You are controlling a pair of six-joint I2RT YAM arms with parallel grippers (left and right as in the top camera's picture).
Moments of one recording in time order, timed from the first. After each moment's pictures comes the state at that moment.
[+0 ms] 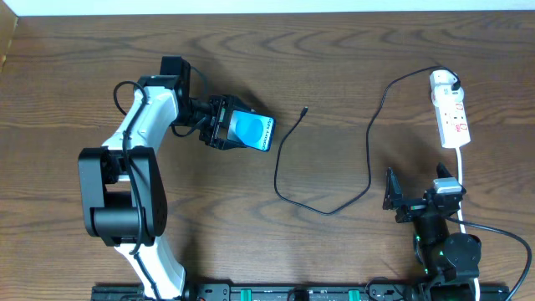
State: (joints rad) left arm -0.02 1.96 1.39 -0.93 0.92 -1.17; right arm 0.09 0.01 0.01 -0.07 -0.03 0.05
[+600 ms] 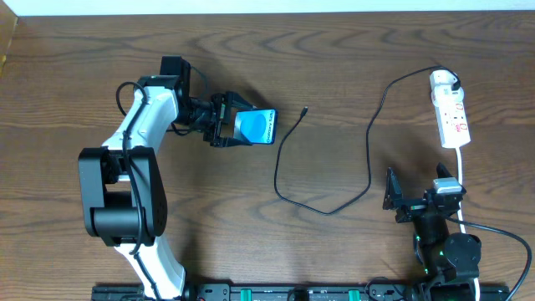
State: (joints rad) left arm -0.02 1.96 1.39 -0.93 1.02 -1.32; right arm 0.09 0.01 0.01 -0.07 -0.02 0.05
